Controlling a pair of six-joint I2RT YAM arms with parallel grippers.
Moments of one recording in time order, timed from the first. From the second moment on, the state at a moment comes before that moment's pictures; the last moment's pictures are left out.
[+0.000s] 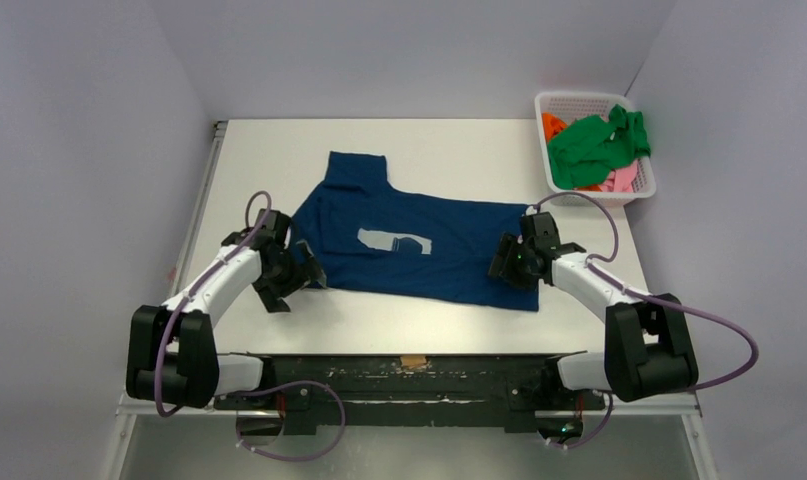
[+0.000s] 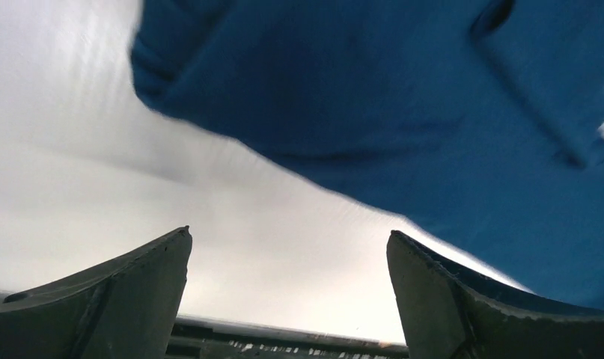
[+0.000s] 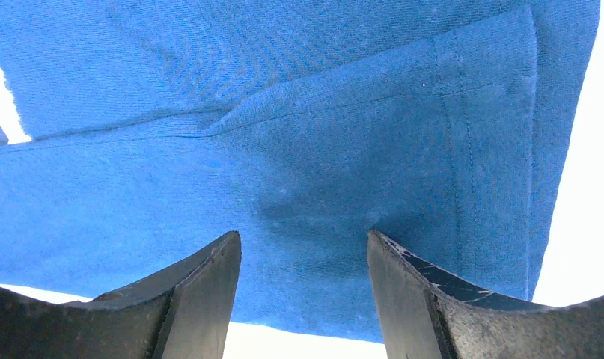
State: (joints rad) left arm -0.13 1.30 0.77 -0.79 0.06 -0.73; right arm 0.20 1.34 0.65 -0.40 -0.07 0.56
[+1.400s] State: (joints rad) left arm -0.19 1.38 0.87 -1.13 -0.15 -0.82; right arm 0.20 1.21 0.65 -0.65 0.02 0.58
